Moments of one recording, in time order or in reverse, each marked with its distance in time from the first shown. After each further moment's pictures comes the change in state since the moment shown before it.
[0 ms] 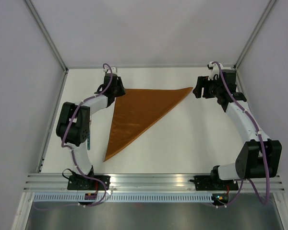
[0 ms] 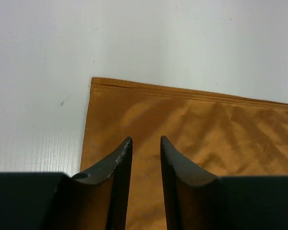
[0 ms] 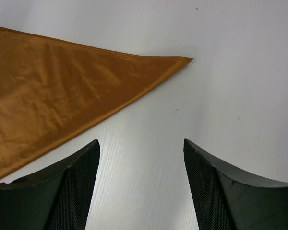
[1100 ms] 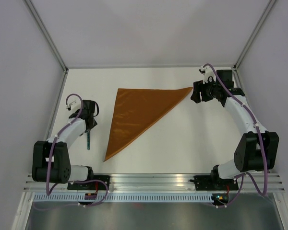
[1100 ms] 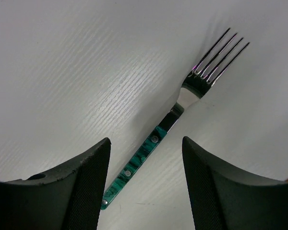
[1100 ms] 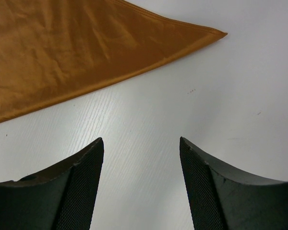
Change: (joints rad) left arm 0.182 -0.592 -0.490 -0.635 -0.488 -0.305; right arm 0.000 0.082 0.071 -0.167 -0.124 -0.202
